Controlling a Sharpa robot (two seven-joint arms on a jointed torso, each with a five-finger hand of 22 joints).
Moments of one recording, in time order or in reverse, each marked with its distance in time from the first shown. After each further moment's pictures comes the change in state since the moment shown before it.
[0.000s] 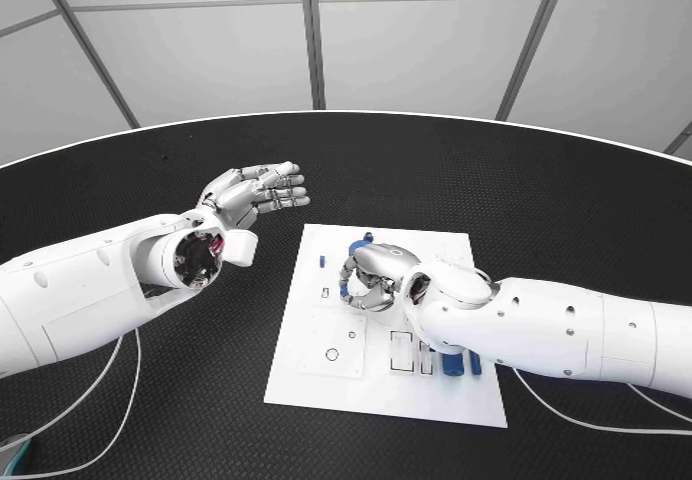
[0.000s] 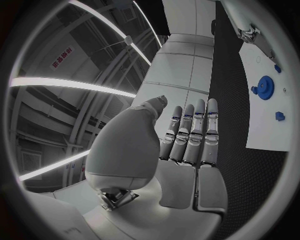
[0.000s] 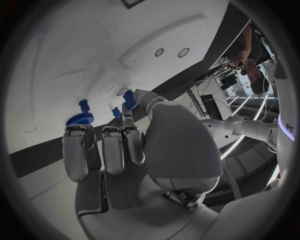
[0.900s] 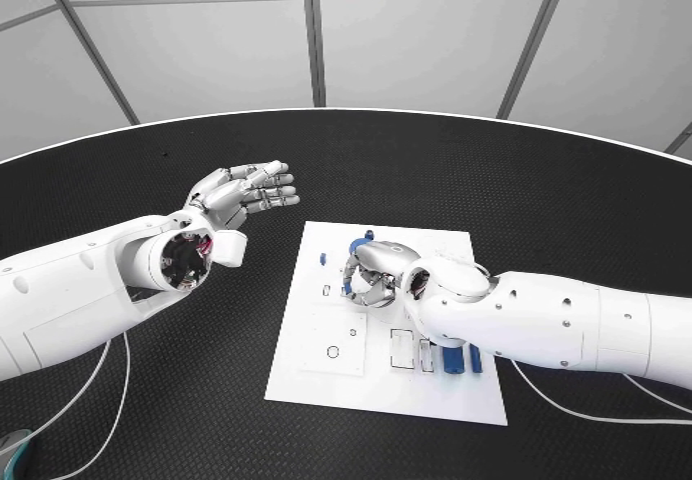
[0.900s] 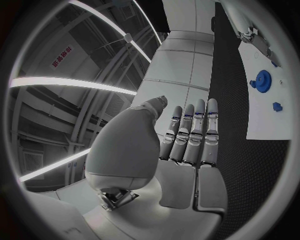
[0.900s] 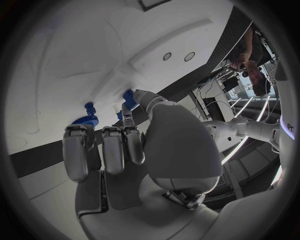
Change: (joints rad) left arm 0.000 -0.004 0.000 0.003 0.000 -0.001 0.000; left_hand 0.000 0.000 0.007 0.002 0.000 0.000 0.000 0.000 0.000 0.004 0.004 0.000 0.000 0.000 0.000 0.000 0.001 0.000 0.000 0.000 0.000 -0.002; right arm 0.000 -0.022 0.000 -0.008 0.000 0.023 -0.021; right_hand -0.001 0.001 0.001 0.002 0.000 -0.002 -0.002 0.000 0.000 0.000 0.000 0.000 0.000 0.000 0.000 0.000 0.001 0.000 0.000 0.000 0.000 0.000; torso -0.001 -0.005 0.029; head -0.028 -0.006
